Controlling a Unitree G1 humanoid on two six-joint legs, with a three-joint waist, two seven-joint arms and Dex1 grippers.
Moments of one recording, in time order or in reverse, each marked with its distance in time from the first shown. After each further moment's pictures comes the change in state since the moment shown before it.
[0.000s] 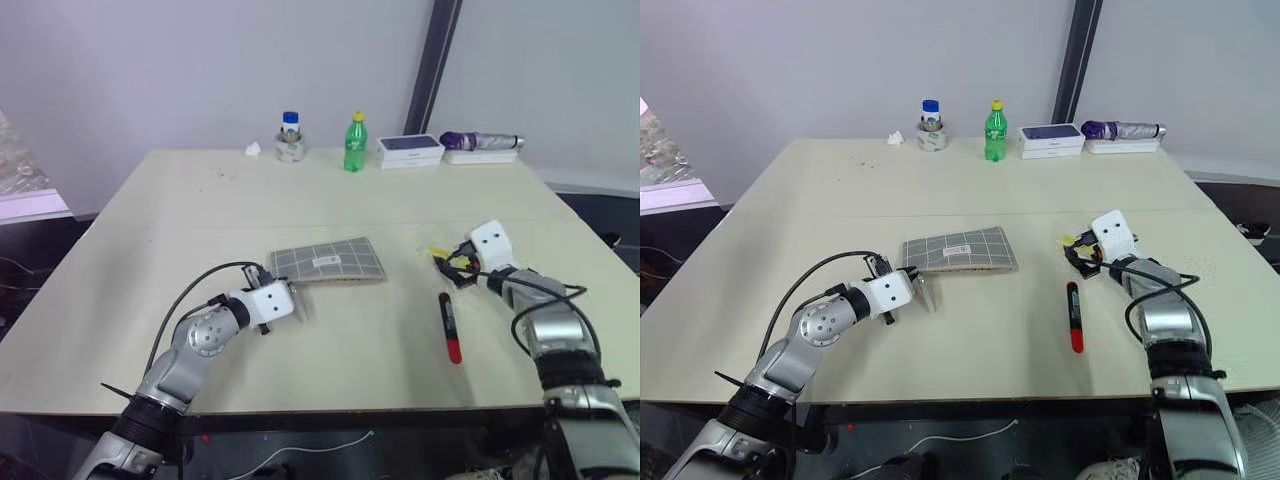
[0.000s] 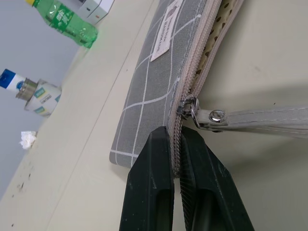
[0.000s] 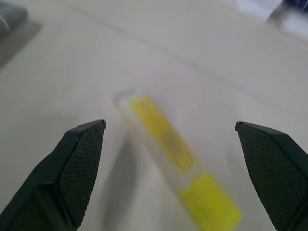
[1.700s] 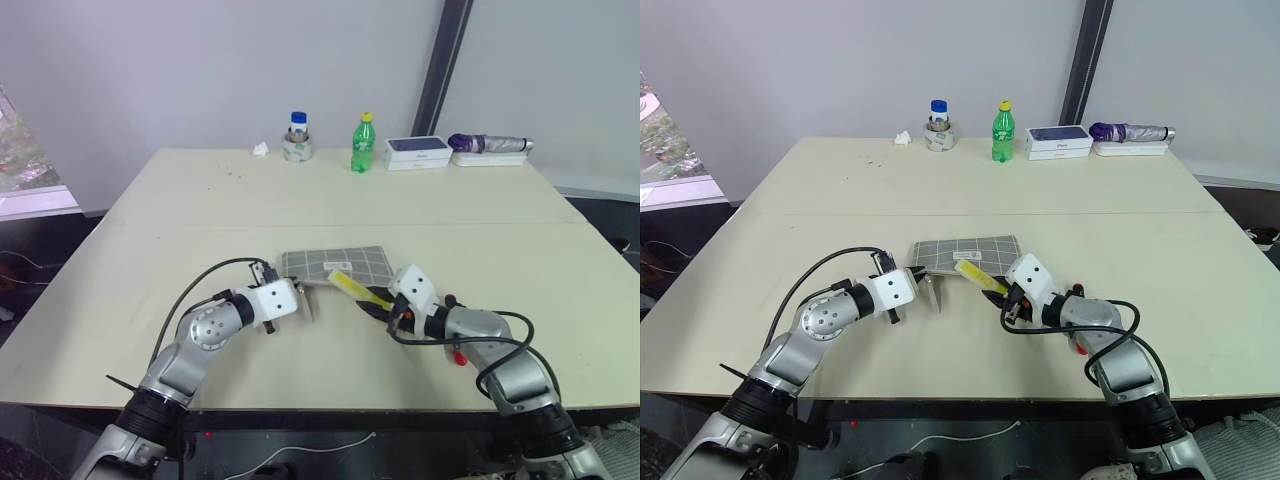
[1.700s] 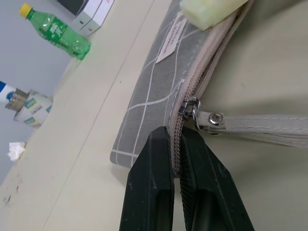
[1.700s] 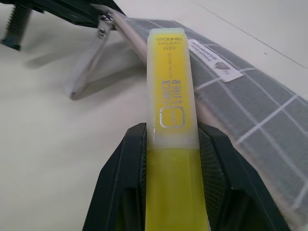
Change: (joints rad) left arm -0.036 -0.006 -0.005 0.018 -0.050 -0.040 -0.077; right arm 0.331 0.122 0.237 -0.731 0.129 0.156 0.162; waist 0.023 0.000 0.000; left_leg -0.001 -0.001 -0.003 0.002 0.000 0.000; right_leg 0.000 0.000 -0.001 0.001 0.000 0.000
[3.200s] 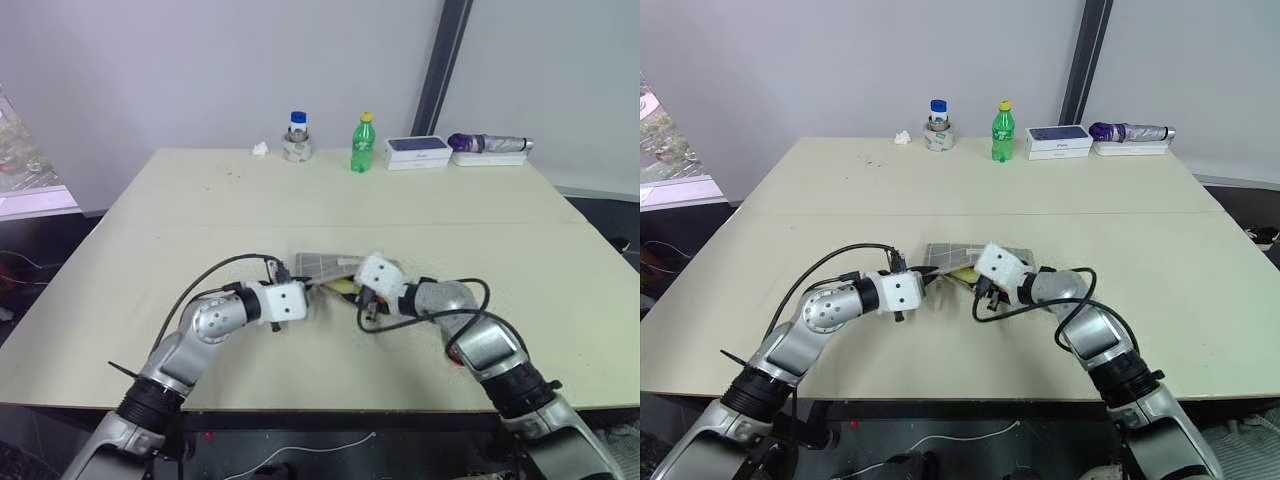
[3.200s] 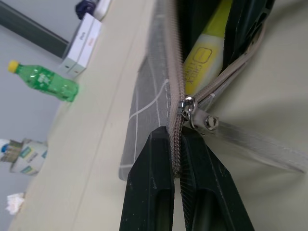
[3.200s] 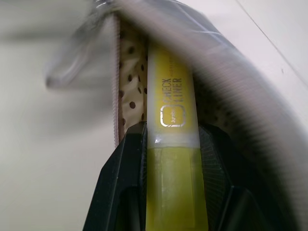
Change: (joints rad) left arm -0.044 0.038 -0.036 -0.016 -0.010 -0.103 -0.108; right arm -0.217 -0.043 0.242 0.067 -0.258 -0.014 0.011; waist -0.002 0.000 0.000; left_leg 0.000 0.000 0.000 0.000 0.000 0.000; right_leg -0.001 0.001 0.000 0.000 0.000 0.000
